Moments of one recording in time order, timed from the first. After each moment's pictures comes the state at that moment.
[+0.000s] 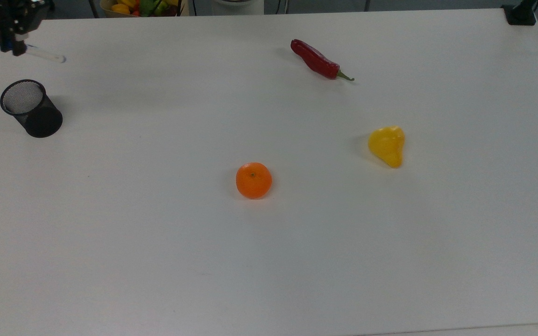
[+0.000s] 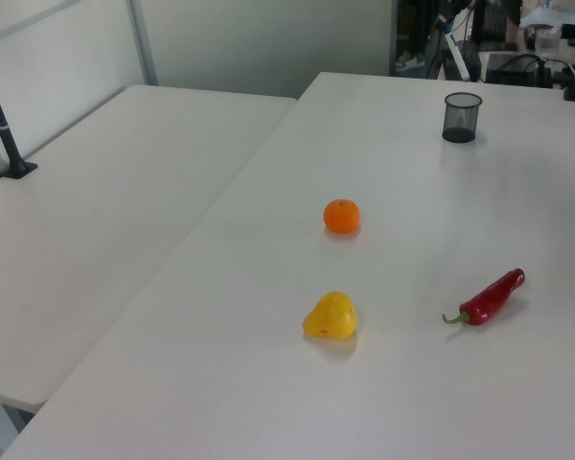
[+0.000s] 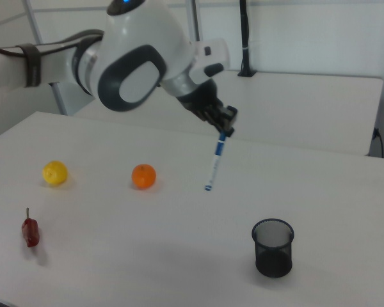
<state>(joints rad) -0.21 0.03 -0.16 -1.78 0.06 2.34 -0.17</state>
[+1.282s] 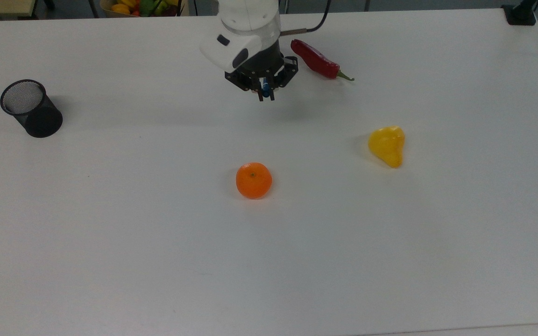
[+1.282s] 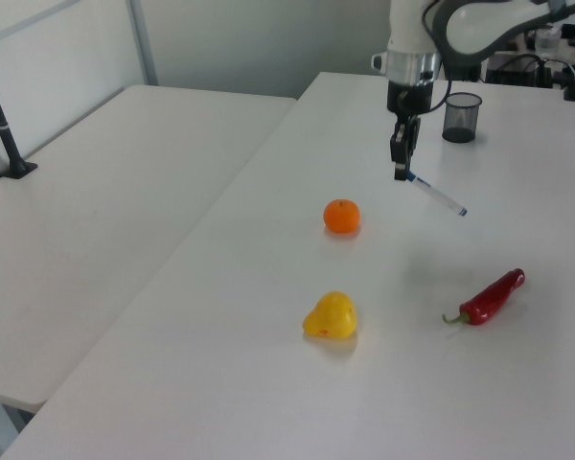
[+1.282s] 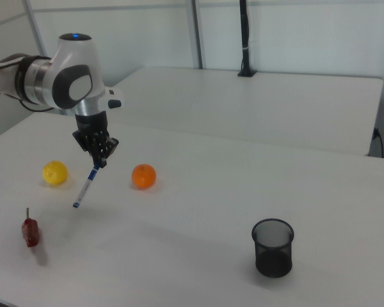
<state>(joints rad) -0.07 0.20 0.28 -1.78 0.07 1.99 0.07</state>
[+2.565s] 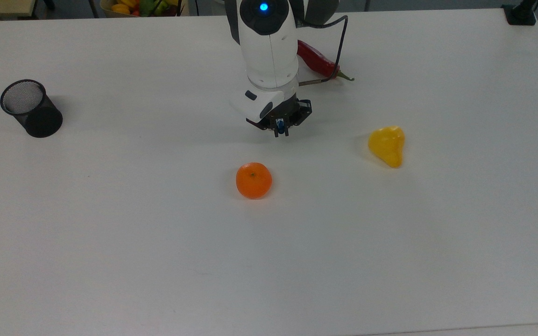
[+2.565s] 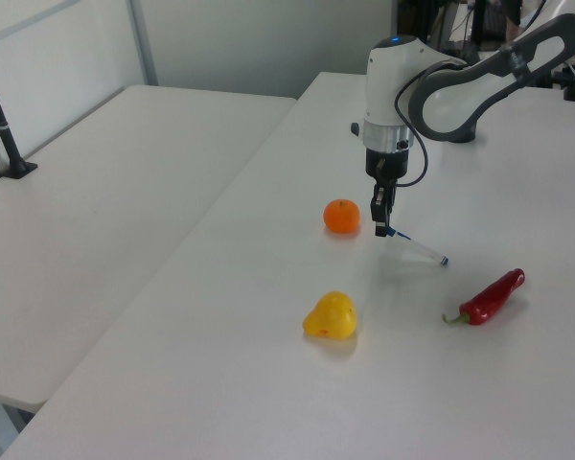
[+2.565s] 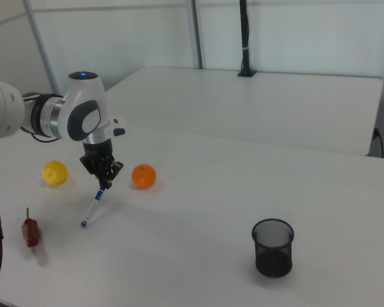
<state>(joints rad) -0.02 0.38 0.28 -1.79 0.00 2.18 0.08</state>
